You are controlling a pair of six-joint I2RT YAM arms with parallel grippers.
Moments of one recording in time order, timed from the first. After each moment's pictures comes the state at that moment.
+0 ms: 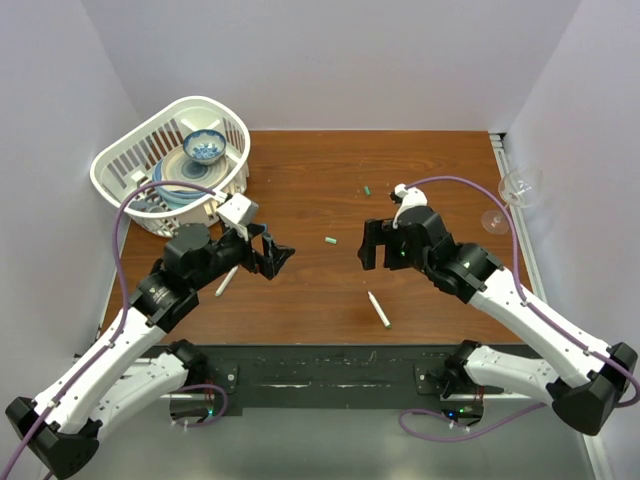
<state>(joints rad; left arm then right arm) -0.60 0.74 0.78 -0.26 0.15 -0.18 0.74 1.02 1.01 -0.65 0.22 0.50</state>
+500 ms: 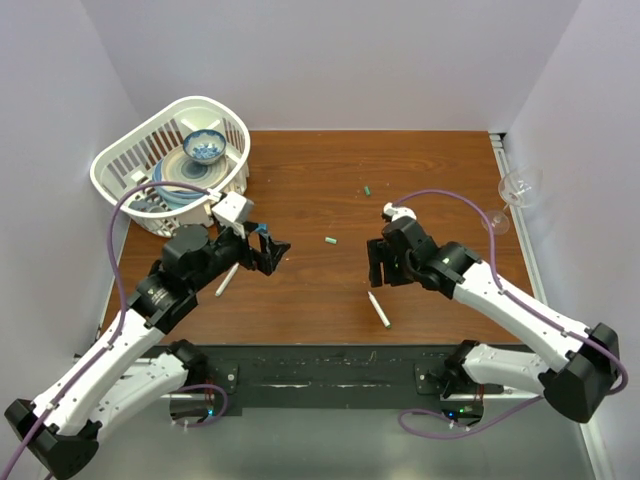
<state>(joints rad) -0.60 0.73 0.78 -0.26 0.08 -0.18 0.74 1.11 0.95 -0.77 0.21 0.51</state>
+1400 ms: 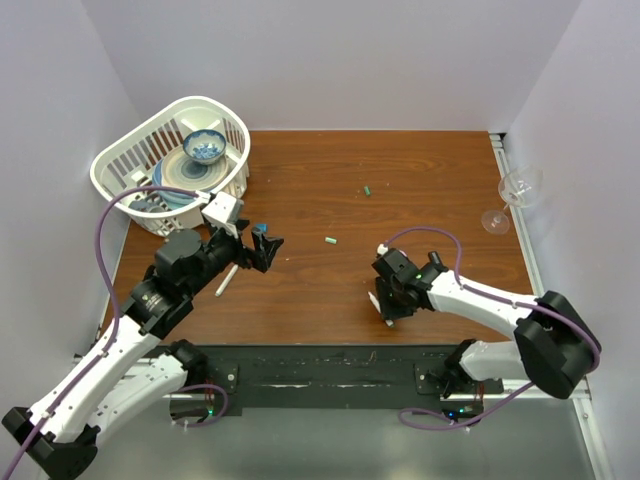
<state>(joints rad) -0.60 0.68 0.77 -0.25 -0.01 -0.18 0.74 1.28 0.62 -0.59 0.08 0.59</state>
